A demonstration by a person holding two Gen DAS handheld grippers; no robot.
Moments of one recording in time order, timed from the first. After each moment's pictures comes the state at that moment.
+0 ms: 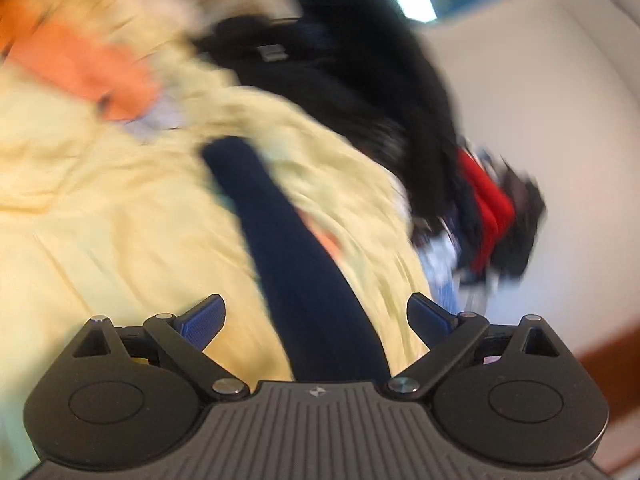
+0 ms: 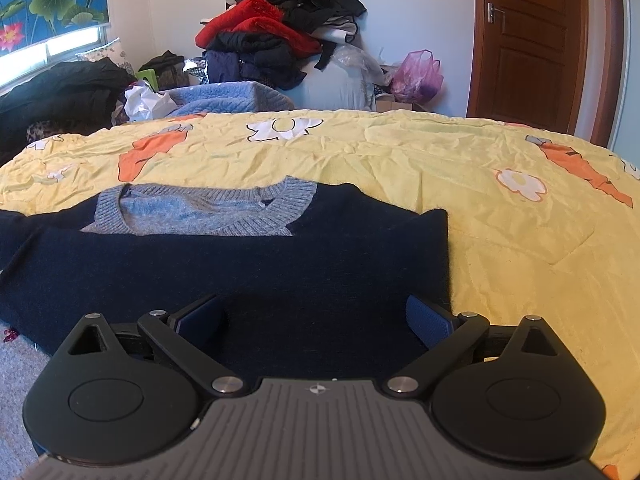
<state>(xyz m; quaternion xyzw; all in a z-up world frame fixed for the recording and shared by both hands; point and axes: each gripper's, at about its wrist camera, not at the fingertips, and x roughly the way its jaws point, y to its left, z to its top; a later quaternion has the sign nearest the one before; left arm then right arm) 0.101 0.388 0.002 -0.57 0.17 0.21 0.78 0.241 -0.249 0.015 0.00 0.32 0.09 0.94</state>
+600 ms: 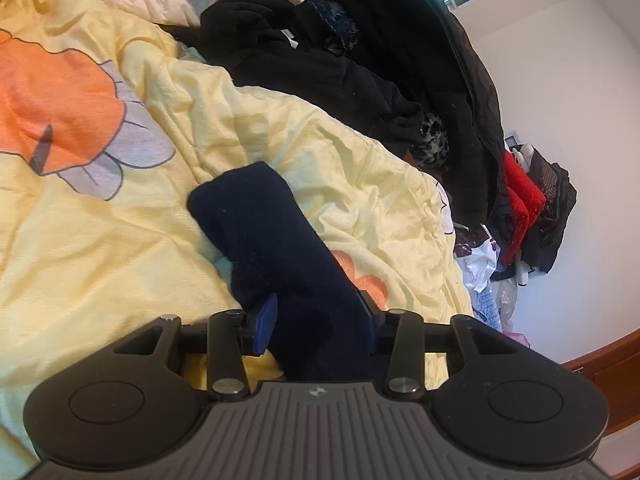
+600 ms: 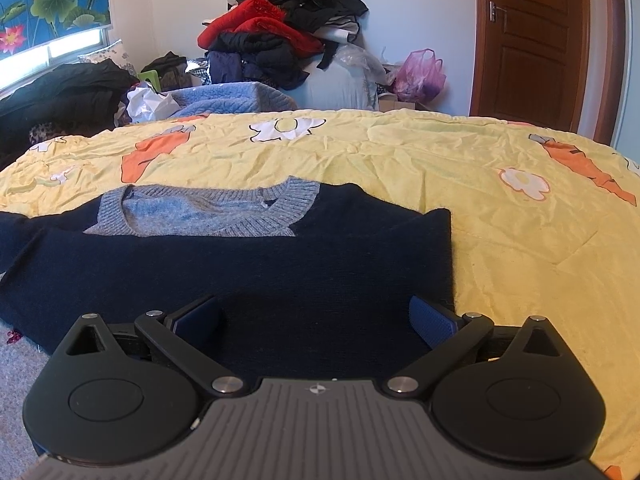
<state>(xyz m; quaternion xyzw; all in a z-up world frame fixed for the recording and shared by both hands) 0.156 0.429 -0.011 -0.53 0.21 0.21 0.79 0.241 -0.249 0.016 0.01 0.32 0.09 0.94</state>
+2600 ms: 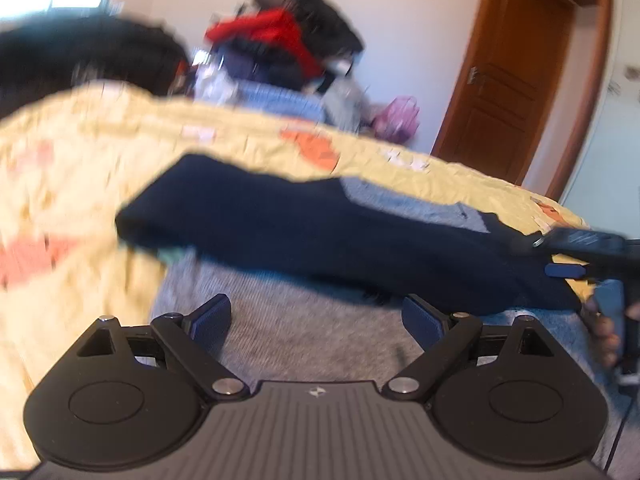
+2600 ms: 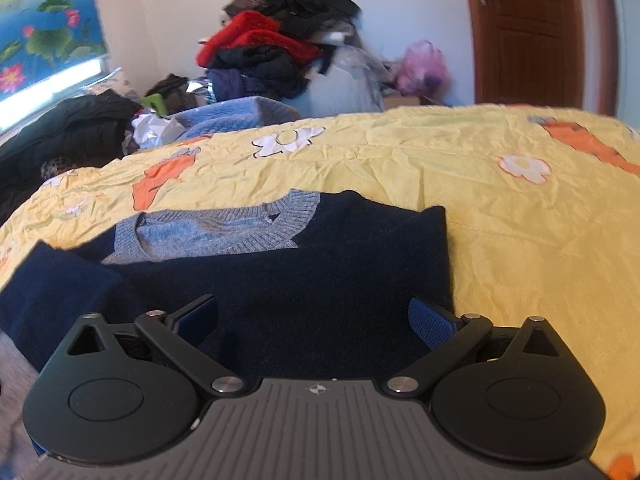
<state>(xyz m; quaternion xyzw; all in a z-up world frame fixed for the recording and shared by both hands) 0.107 0.066 0.016 -0.13 0.30 -0.03 0.95 0.233 -0.263 0.035 0.11 0.33 0.12 0.93</state>
